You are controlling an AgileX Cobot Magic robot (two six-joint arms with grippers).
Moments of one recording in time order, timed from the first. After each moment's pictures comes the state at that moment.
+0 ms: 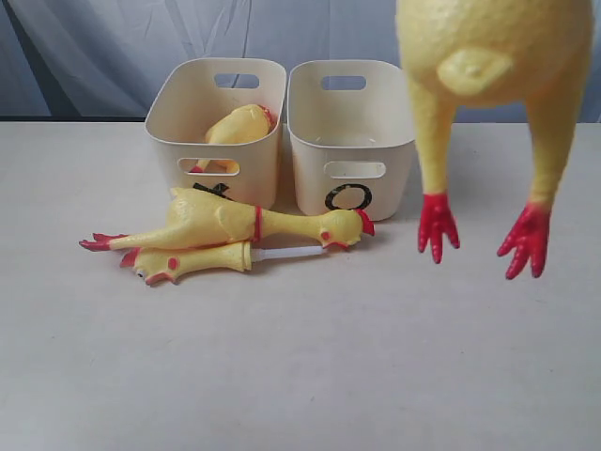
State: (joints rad) left arm -0.33 0.21 -0.48 0.36 0.80 -0.27; right arm 0.74 1.01 -1.06 1.09 -0.26 -0.66
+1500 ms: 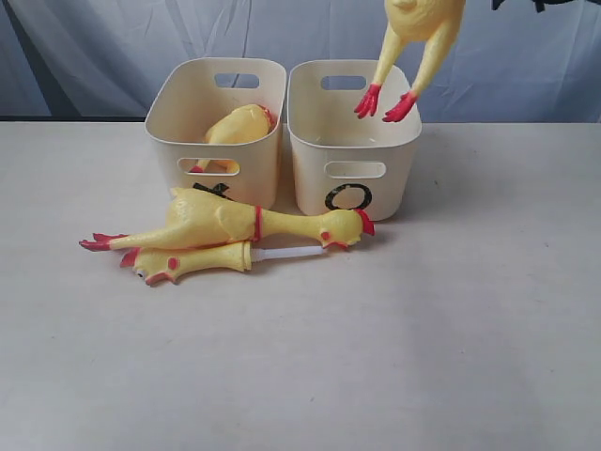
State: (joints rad) left arm -0.33 0.21 -0.48 0.33 0.77 -0.27; right arm 0.20 2.05 -1.81 1.11 -0.23 -0.19
